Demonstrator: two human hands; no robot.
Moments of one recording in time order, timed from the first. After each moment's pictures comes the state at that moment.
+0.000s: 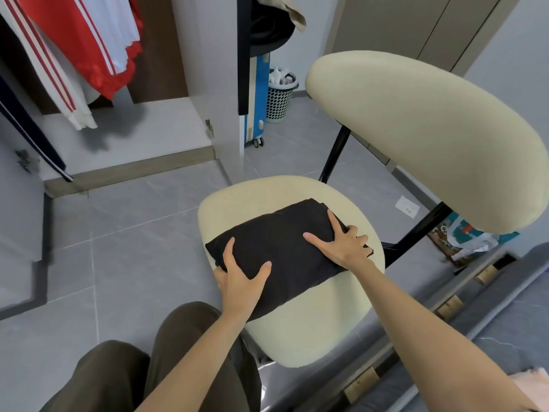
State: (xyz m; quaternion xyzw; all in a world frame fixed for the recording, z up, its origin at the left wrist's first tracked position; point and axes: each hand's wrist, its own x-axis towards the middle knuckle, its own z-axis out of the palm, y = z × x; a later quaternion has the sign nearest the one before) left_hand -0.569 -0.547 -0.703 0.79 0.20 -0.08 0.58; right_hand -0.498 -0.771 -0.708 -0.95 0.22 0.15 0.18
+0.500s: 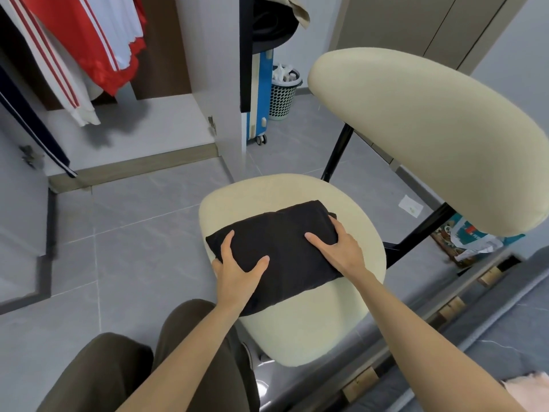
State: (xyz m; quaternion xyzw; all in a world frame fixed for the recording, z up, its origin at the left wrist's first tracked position) left_hand -0.559 -0.537 -0.706 0.79 0.17 -0.06 0.59; right_hand -0.513 -0.765 -0.706 -0.91 0.20 0.10 0.36
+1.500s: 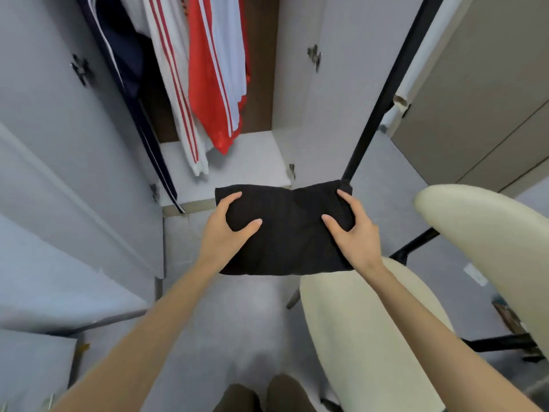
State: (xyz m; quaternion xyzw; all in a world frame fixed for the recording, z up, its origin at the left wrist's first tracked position) left_hand -0.395 -0.253 -0.444 0.83 0.10 0.06 0.55; right_hand -0.370 -0.511 -0.441 -0.90 0.01 -0.06 0.44
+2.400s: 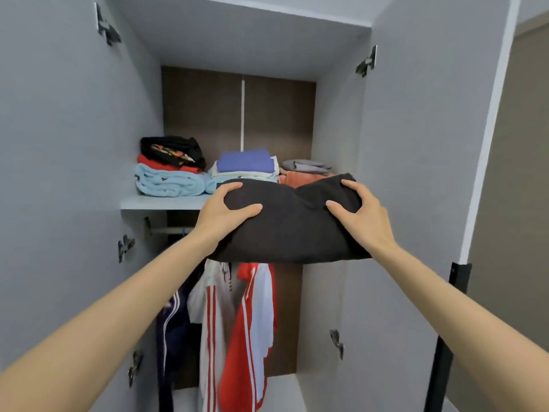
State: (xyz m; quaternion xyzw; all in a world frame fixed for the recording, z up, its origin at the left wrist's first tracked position) left_hand -0.133 -0.129 0.129 0.78 -0.02 0.33 0.54; right_hand -0.091 -0.391 0.131 -0.81 -0.16 -0.32 0.47
